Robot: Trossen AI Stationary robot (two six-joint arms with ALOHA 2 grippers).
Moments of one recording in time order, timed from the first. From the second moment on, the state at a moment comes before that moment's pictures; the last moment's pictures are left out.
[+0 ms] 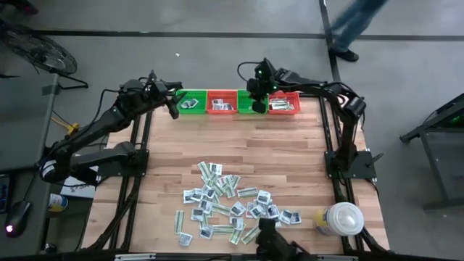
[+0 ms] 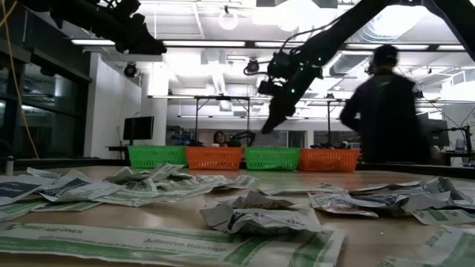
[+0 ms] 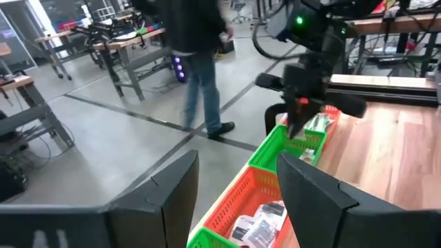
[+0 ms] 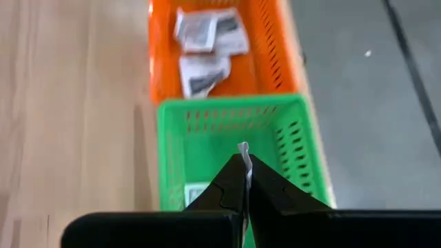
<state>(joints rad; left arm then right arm) 0.75 0.77 0.67 -0.02 0.09 0.23 -0.72 1.93 1.44 -0.43 -0.26 -0.56</state>
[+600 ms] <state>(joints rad) 0.75 0.77 0.67 -0.03 0.10 0.23 -0.72 1.94 1.44 -0.51 -0.25 -0.63</state>
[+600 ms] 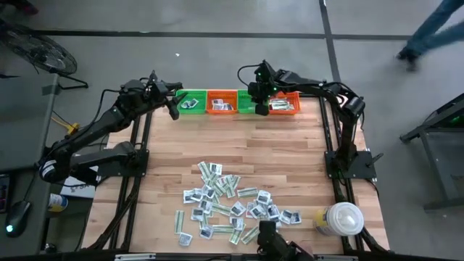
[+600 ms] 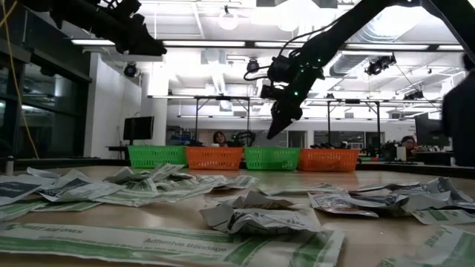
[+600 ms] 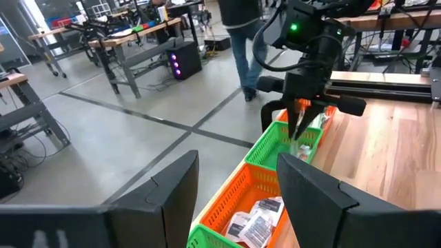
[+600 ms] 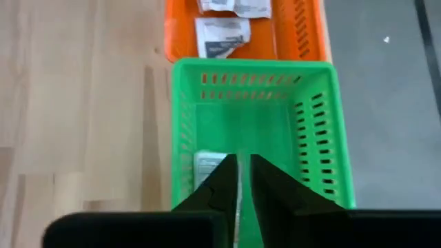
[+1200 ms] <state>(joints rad) 0.75 0.77 0.67 -0.08 0.20 0.23 -0.69 1.89 1.44 -0.51 -0.26 -0.38</state>
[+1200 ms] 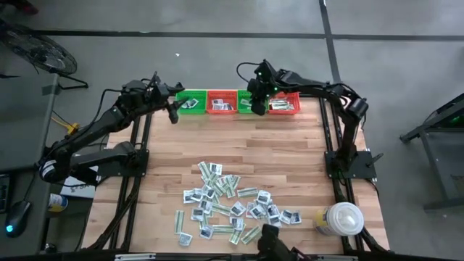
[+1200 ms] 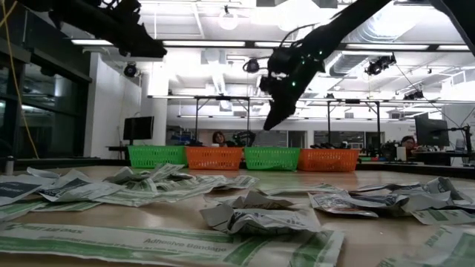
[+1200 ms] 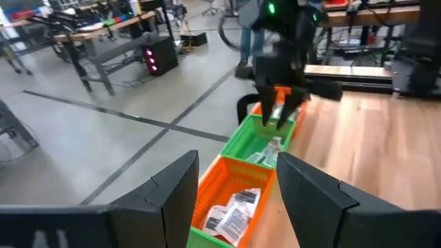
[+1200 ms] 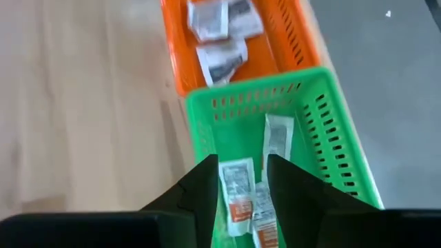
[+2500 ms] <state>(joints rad) 0.68 0.77 0.65 -0.58 0.49 0.45 -0.33 1.74 1.44 -0.69 -0.11 -0.08</state>
